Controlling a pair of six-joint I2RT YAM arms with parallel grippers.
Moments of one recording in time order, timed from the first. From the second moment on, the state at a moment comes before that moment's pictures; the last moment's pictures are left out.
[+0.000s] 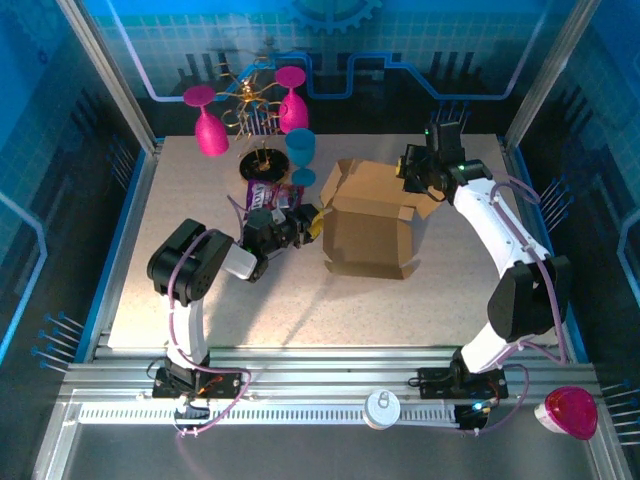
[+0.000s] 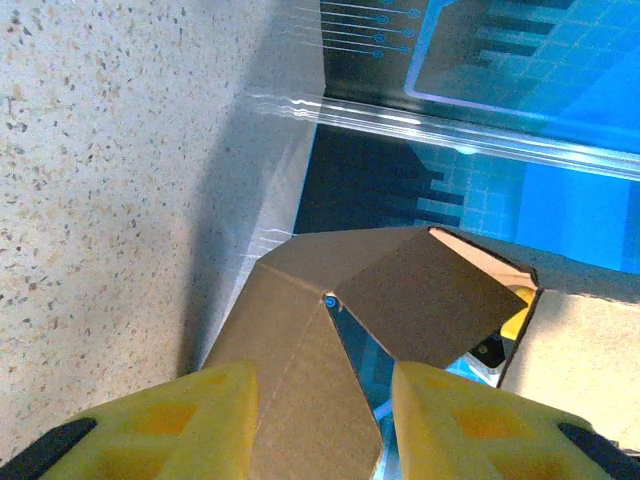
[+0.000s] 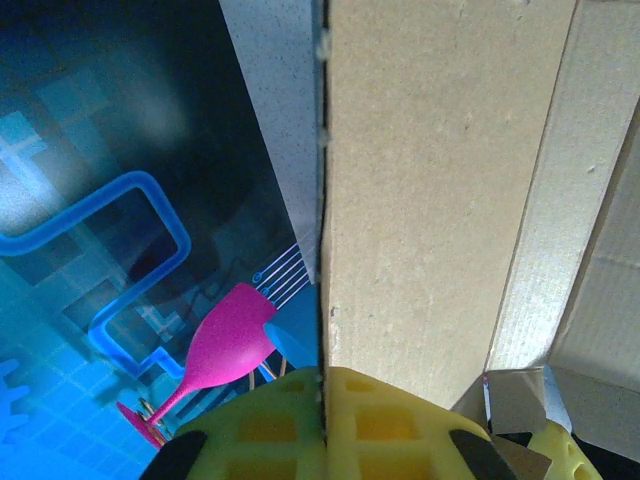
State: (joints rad) left arm -0.38 1.98 0.73 1.12 0.51 -1.64; right arm 0.21 1.62 1.49 -0.58 -0.15 1.93
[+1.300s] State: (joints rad) left arm -0.39 2.05 0.85 1.21 0.49 -1.76; right arm 0.18 1.68 1.60 -0.64 -0.20 1.99
